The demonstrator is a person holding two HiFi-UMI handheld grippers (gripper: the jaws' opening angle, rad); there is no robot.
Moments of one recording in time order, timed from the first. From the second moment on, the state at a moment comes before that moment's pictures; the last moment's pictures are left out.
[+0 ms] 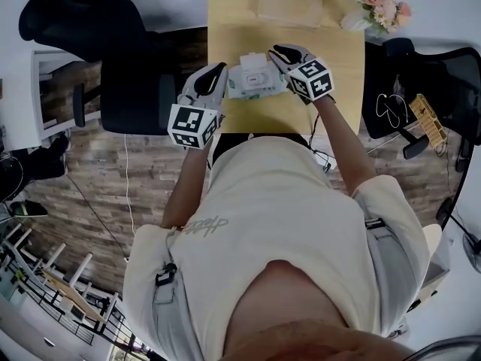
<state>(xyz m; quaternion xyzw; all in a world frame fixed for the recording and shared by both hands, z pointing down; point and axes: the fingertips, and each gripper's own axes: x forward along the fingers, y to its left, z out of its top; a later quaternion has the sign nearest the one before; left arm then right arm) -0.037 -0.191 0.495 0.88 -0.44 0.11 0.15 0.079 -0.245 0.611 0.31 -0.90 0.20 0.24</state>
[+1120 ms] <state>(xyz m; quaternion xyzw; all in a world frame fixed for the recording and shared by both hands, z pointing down) -0.058 -0.215 0.534 0.87 -0.43 0.12 0.21 0.055 -0.258 0.741 0.16 -0.84 0.39 0.35</state>
